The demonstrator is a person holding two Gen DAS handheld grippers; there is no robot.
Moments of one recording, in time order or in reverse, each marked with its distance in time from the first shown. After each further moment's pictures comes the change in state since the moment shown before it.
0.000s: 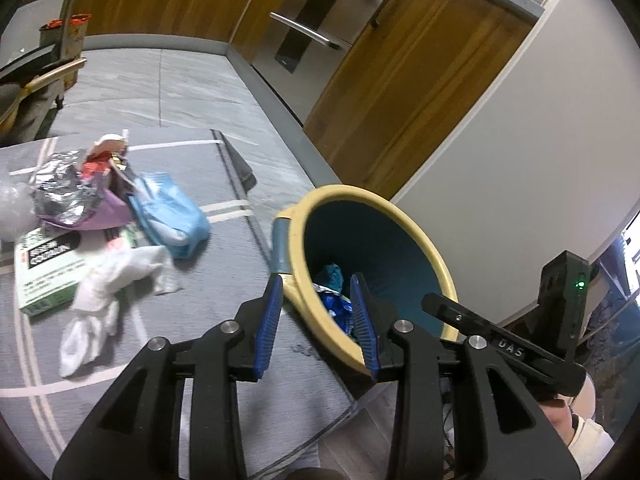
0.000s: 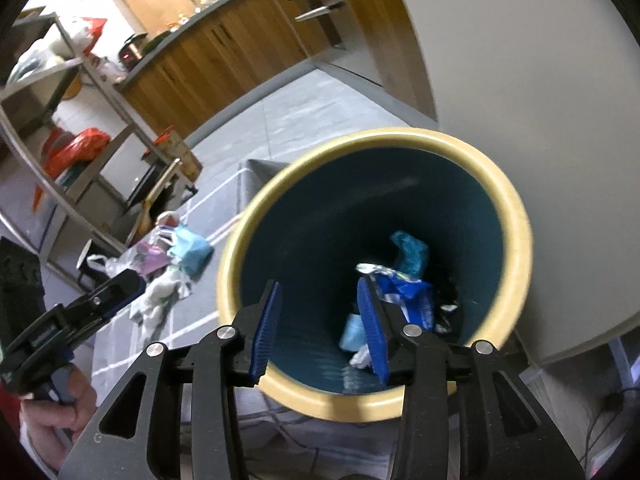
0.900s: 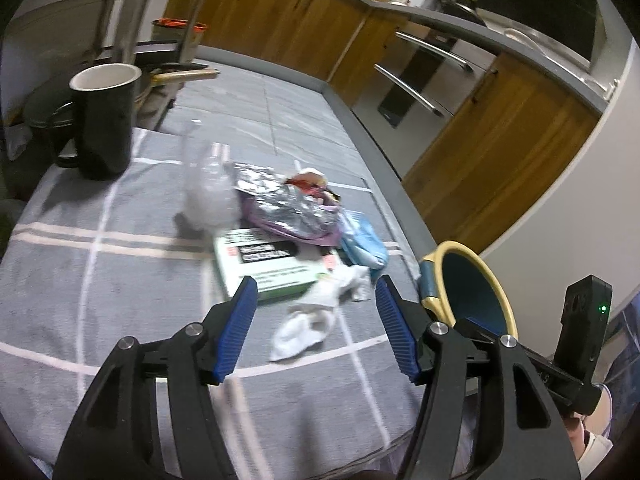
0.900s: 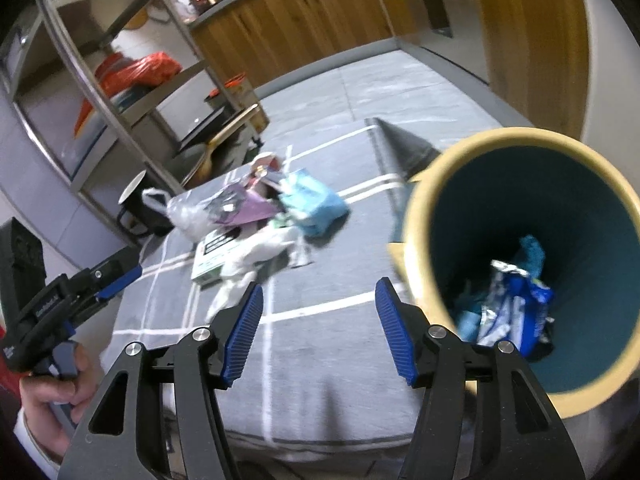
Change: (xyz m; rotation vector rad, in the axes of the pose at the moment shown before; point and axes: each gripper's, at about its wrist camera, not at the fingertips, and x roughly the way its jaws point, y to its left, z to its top) left arm -0.109 0.125 -0.016 -0.186 -0.156 0.223; right arm 0.051 0.137 -0.027 -0.206 0.105 0.129
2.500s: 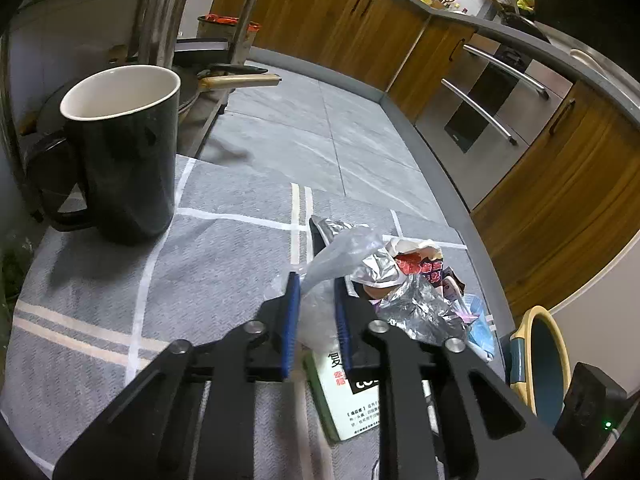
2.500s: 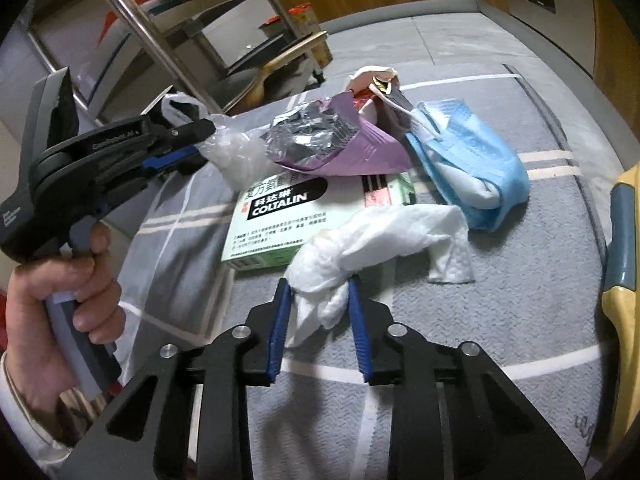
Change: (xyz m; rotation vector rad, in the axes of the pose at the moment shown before) left arm 0.072 0.071 0.073 -0.065 -0.018 0.167; right arm 0.114 0.066 0.004 -0.141 0.190 0.141
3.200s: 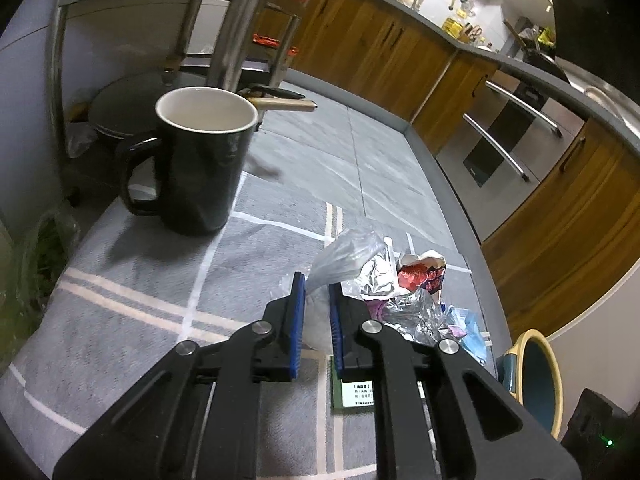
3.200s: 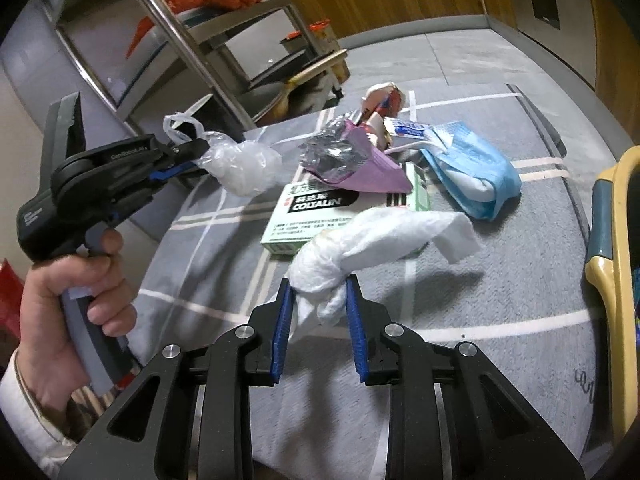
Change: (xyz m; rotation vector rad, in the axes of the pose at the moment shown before) left arm -0.056 0.018 -0.014 -0.106 -0.097 0.065; right arm -0.035 0.014 -0.016 -0.030 -0.055 0.043
